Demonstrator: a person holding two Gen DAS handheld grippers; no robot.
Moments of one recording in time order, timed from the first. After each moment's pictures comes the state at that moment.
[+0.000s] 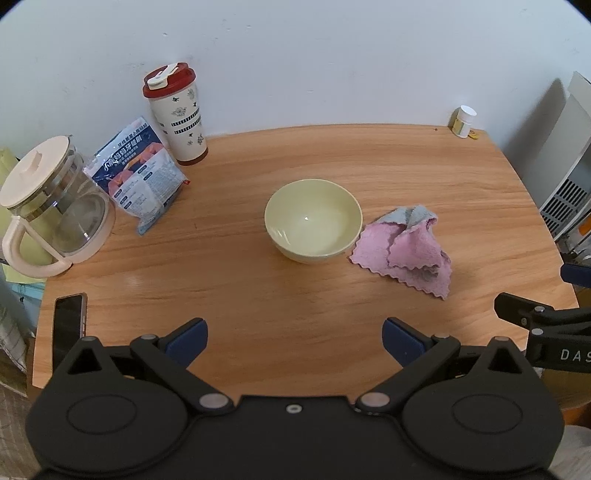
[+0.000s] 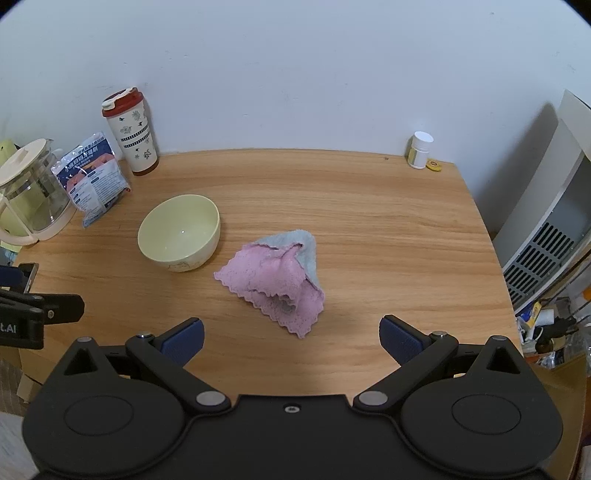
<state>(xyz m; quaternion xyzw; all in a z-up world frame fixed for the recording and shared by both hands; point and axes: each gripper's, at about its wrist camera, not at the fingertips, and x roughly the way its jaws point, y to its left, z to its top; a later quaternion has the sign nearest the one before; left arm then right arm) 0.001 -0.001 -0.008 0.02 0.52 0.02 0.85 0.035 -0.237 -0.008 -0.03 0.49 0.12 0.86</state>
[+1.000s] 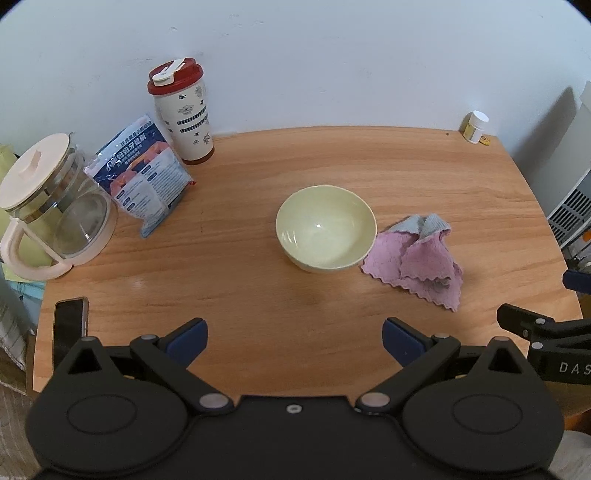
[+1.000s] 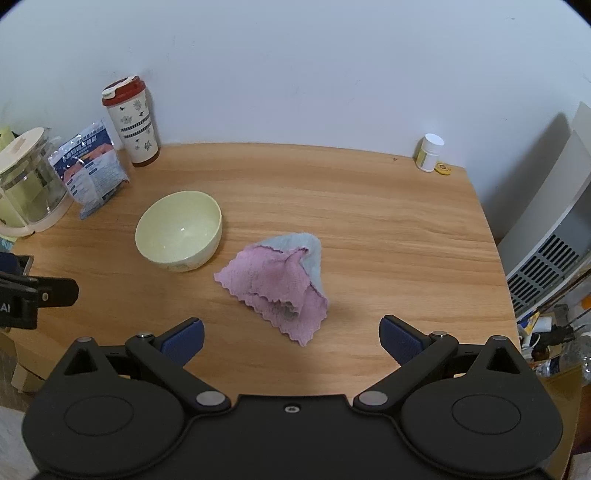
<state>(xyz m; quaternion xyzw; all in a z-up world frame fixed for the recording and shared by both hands) 0.023 0.015 -0.009 0.01 0.53 0.02 0.85 0.053 -0.225 -0.012 -0.05 0.50 0.13 0.85</state>
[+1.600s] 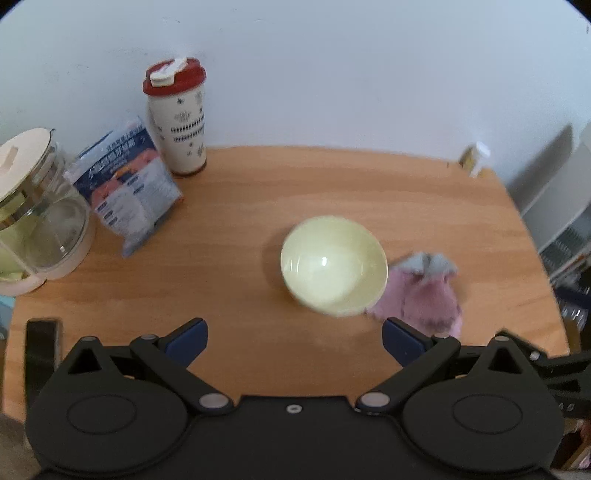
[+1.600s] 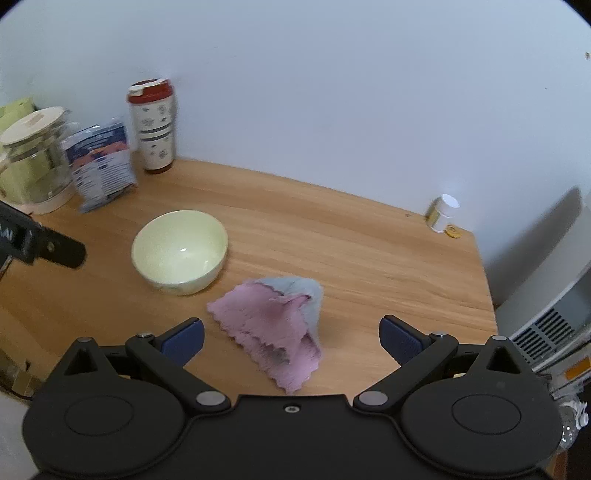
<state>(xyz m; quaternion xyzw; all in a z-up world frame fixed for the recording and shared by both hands) 0.062 0.056 -0.024 -0.05 0.49 -0.01 0.87 0.064 -0.207 -0.019 -0.12 0.43 0.15 0.88</state>
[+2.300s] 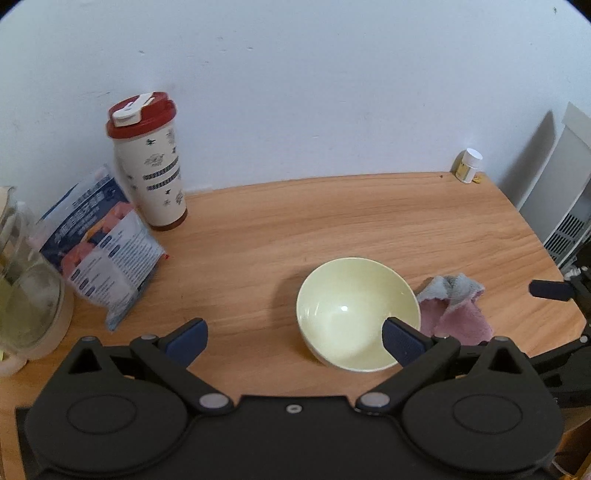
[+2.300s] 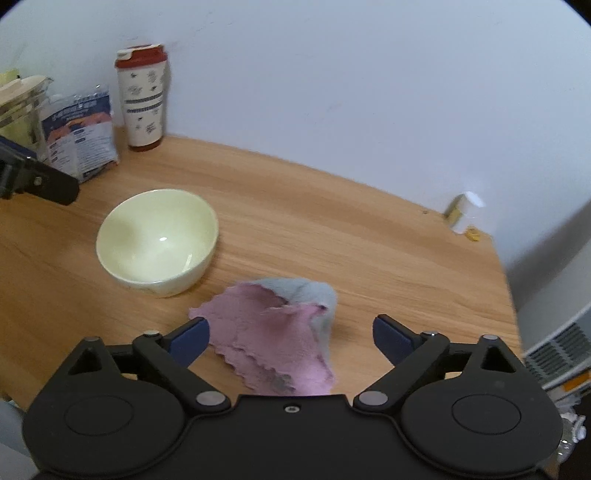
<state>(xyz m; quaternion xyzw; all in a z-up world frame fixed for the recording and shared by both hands) 0.108 0.069 -0.064 0.03 0.45 -0.05 0.89 0.100 -0.172 -0.078 -0.15 0.44 0.17 0.87</state>
